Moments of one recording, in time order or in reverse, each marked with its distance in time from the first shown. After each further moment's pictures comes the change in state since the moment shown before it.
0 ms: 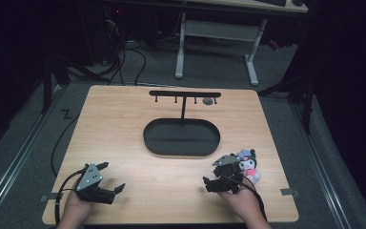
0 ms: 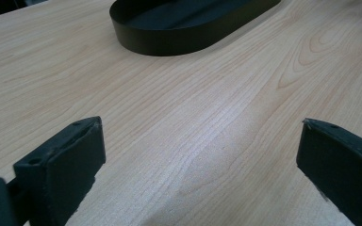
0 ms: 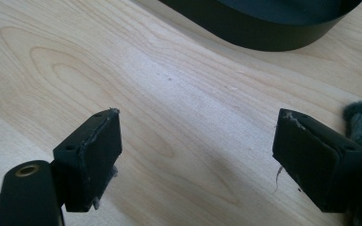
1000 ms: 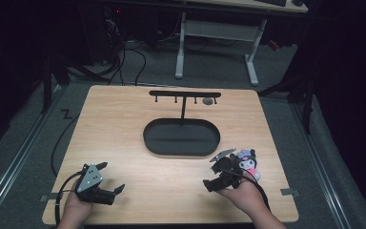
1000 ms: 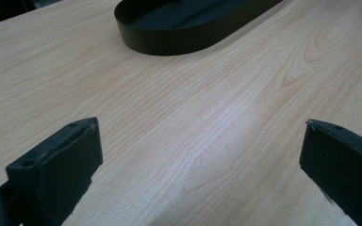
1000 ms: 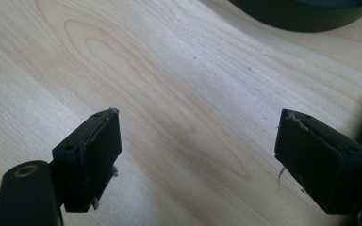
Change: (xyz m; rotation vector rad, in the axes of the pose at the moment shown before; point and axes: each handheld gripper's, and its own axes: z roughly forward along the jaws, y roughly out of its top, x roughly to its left) left arm -0.003 0.001 -0.002 0.002 0.024 0.022; right arm -0.003 0.021 -0.011 0.188 0.098 -0.034
